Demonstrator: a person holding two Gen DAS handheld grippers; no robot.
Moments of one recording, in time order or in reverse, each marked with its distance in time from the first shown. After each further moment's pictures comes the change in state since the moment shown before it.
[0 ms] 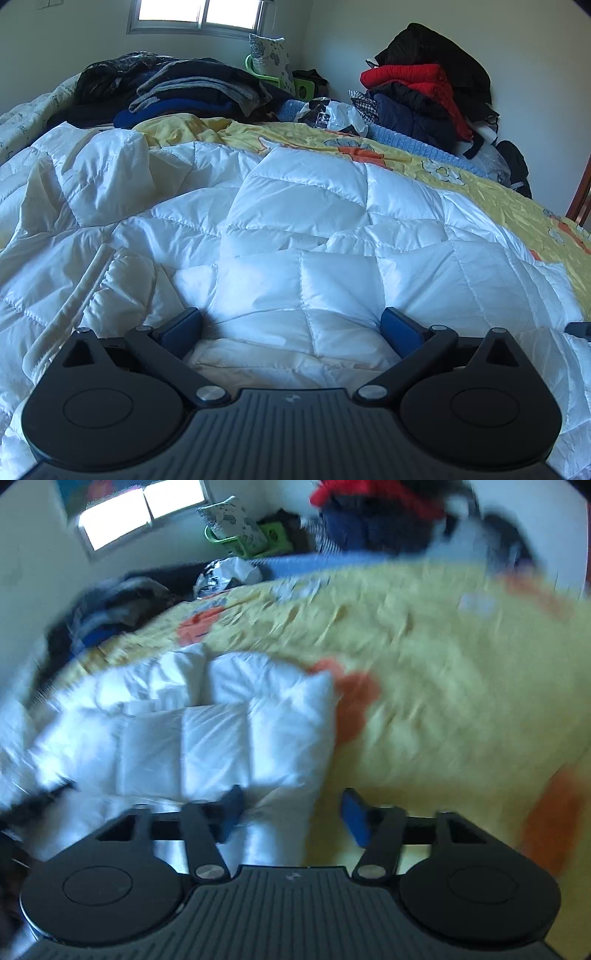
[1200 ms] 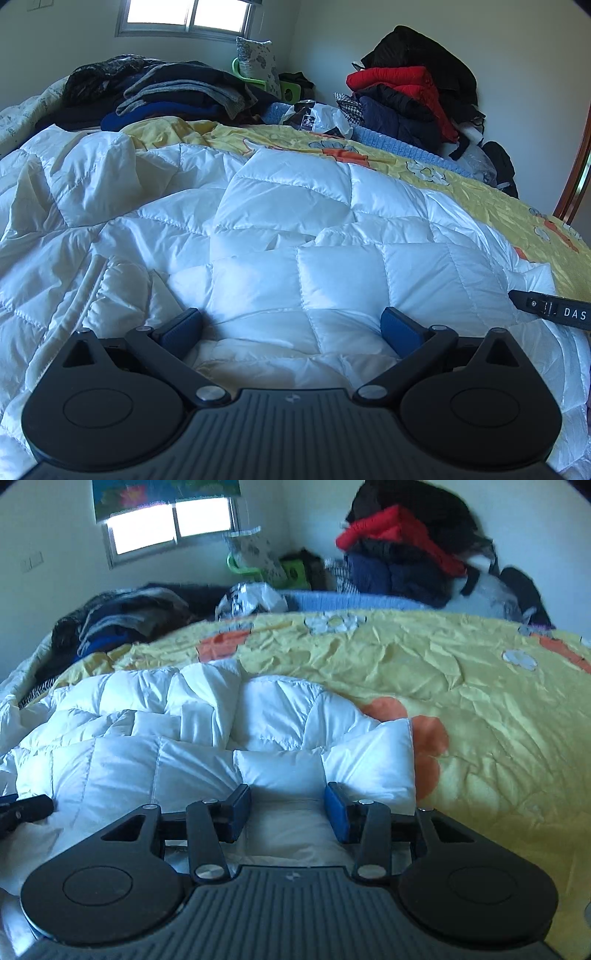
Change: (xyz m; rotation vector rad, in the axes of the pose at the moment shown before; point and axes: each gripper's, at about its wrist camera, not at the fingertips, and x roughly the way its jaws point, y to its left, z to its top) left arm -0.001 -0.003 -0.002 0.017 -0.008 -0.042; right arm 0.037 0.060 -0.014 -0.243 -0.189 -0.123
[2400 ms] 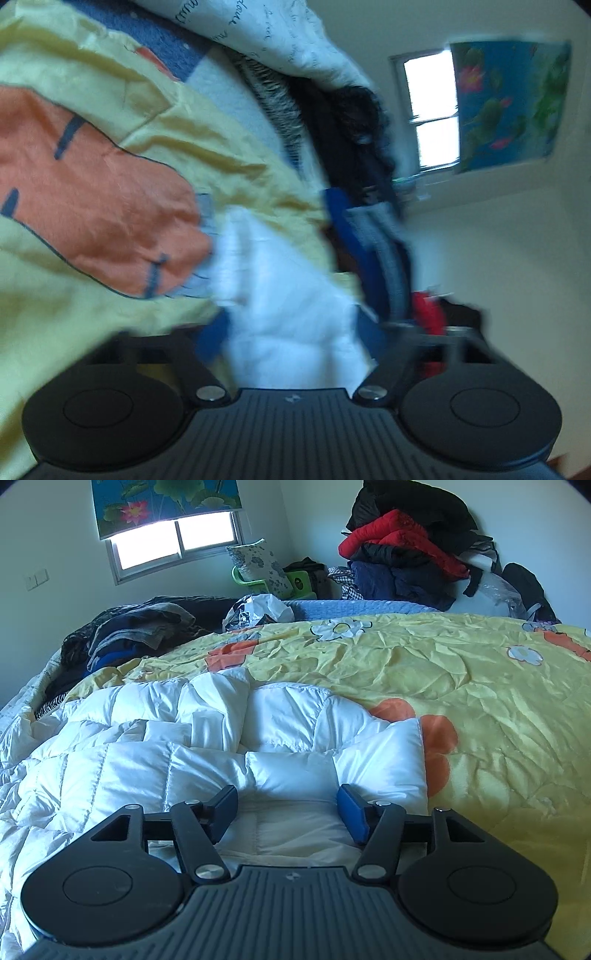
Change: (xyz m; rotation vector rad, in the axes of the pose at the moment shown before) left arm 0.002 0.365 0.050 -1.112 -0.121 -0.133; right arm 0.001 -0.002 0.001 0.043 -0.013 0.050
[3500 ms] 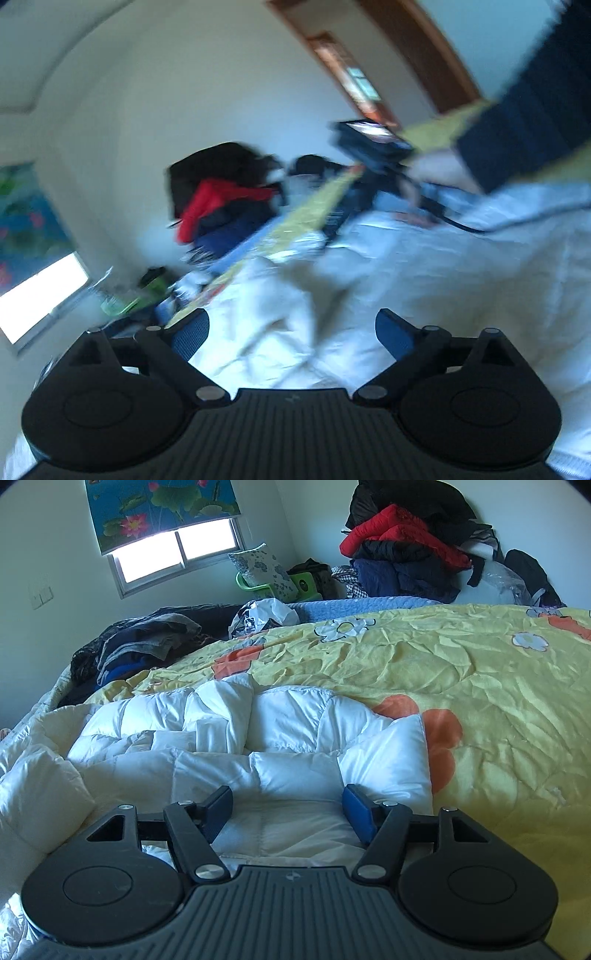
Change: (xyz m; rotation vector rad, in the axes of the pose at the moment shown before) left arm -0.187 -0.059 -0.396 2.022 -0.109 -0.388; right arm -0.001 -0.006 0.000 0.048 -0.007 0.049
